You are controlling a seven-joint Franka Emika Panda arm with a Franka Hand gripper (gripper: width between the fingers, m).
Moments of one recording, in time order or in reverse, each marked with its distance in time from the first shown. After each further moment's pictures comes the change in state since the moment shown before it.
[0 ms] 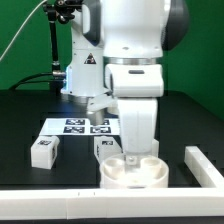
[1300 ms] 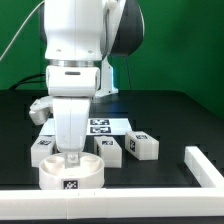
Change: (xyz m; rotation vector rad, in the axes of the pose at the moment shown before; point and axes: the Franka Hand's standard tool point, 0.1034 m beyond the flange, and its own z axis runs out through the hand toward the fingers) arm -0.107 -0.027 0.008 -0.027 -0.034 -0.066
